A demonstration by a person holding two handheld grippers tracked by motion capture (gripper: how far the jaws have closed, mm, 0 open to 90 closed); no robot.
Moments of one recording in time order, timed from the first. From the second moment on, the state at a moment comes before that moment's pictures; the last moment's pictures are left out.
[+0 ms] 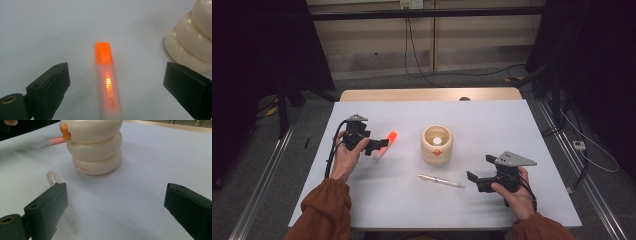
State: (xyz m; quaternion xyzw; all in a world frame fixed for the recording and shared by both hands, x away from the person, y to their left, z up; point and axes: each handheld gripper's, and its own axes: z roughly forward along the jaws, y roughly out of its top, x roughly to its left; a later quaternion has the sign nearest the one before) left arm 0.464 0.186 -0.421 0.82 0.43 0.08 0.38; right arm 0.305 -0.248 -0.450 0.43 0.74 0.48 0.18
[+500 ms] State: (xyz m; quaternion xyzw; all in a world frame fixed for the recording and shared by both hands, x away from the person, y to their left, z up) left arm 0.492 0.160 -0.431 0.85 0.42 0.07 0.31; right arm 0.305 -0.249 -0.451 0.43 0.74 0.48 0.18
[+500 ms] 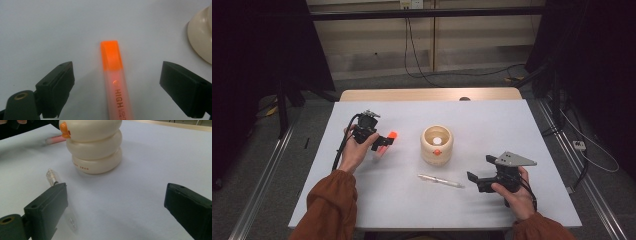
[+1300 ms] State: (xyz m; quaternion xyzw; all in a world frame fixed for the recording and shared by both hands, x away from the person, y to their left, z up) left arm 0.503 0.140 -0.448 0.87 0.43 0.07 0.24; right arm 0.304 -0.249 -0.452 0.43 0.75 0.48 0.18
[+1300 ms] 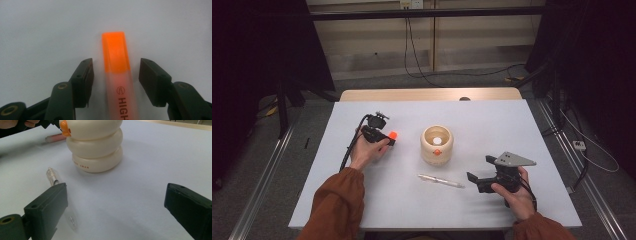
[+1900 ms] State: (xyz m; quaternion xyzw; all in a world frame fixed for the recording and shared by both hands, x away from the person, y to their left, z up) left arm 0.502 0.137 -0.449 0.87 0.43 0.07 0.24; right arm 0.305 -0.248 -0.452 0.42 0.75 0.48 0.18
